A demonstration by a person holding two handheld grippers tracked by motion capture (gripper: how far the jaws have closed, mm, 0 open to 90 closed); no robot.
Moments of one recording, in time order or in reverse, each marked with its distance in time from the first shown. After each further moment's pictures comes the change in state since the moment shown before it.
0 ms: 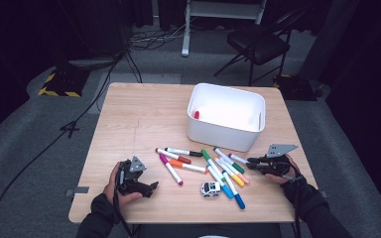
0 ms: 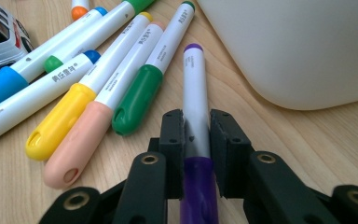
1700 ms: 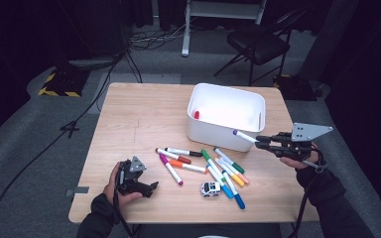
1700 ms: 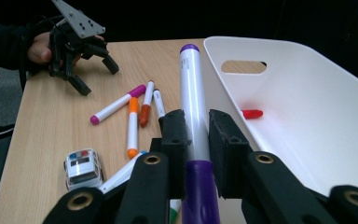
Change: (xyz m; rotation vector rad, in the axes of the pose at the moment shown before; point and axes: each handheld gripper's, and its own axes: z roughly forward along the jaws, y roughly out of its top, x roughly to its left) left arm 0.000 0.000 0.000 0.000 0.000 0.000; right arm 0.020 0.105 -0.086 -0.266 0.034 -0.181
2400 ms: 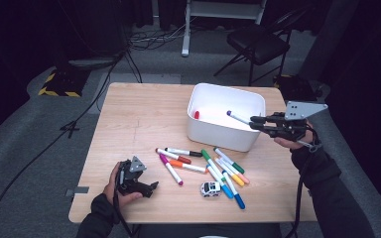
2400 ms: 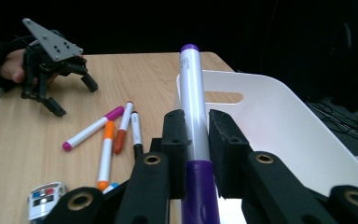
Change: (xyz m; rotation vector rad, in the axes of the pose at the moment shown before) left arm 0.000 0.000 0.000 0.000 -0.001 0.001; right arm -0.028 0.049 0.017 0.012 -0.035 -0.043
